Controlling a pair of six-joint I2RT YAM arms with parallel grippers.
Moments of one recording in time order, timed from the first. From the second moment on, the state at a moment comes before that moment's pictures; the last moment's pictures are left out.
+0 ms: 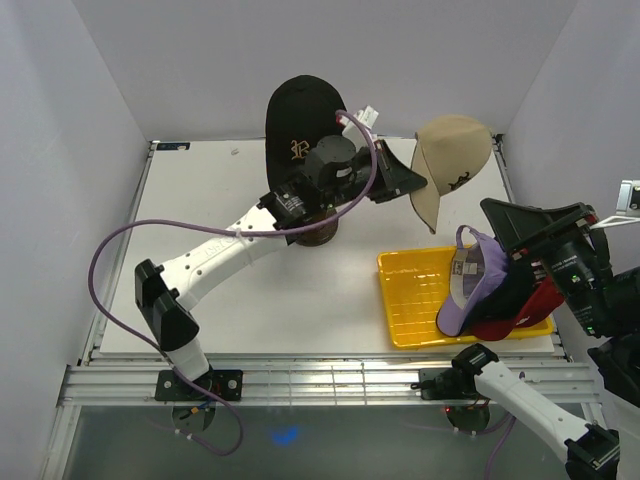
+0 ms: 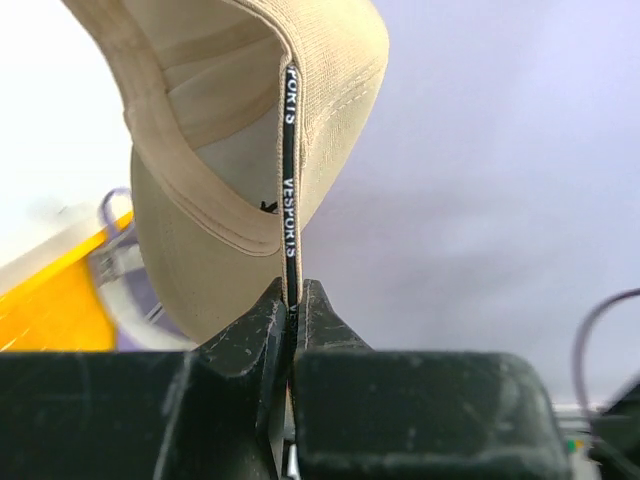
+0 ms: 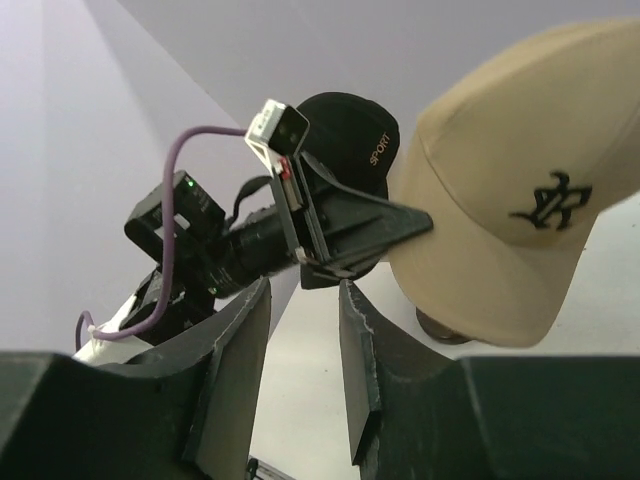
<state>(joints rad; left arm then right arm) -0.96 1.69 1.75 -0.17 0.10 -0.94 0.59 0.62 1.50 -0.71 0.15 0.67</state>
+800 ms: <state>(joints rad) -0.52 1.63 1.74 0.38 0.45 -1.34 0.59 0.94 1.52 -0.55 -0.11 0.69</state>
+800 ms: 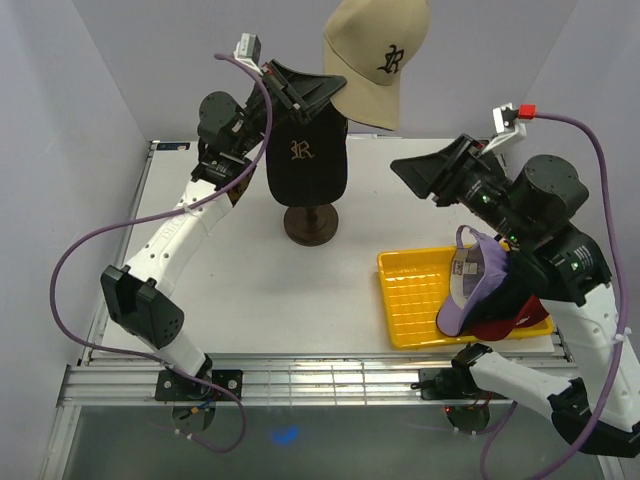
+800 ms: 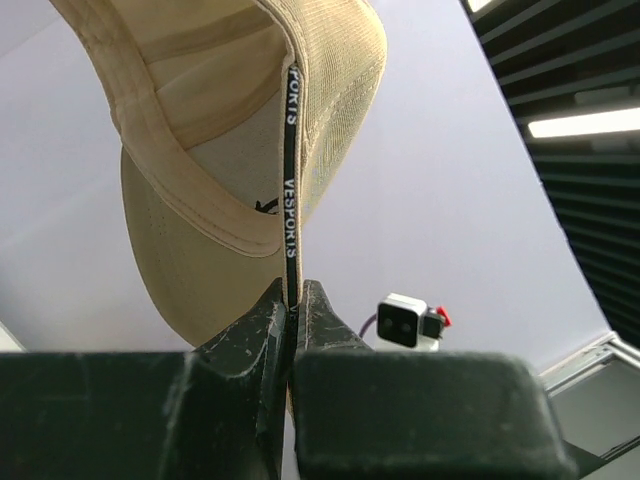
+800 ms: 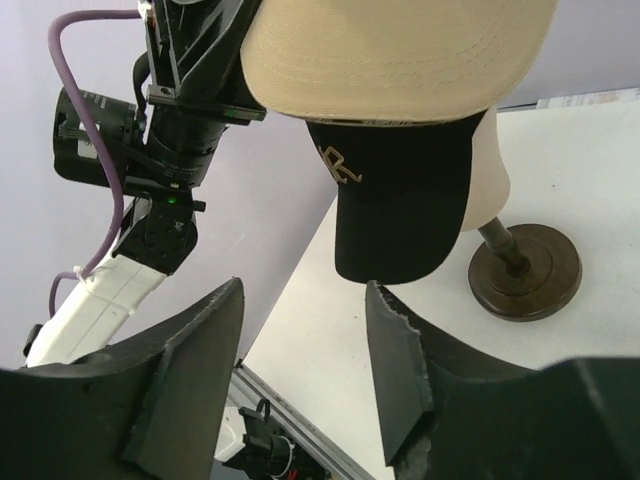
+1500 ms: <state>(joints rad) -0.27 1.51 1.40 0.85 0.58 -1.83 0.32 1.29 1.67 -0.19 -0.51 0.93</state>
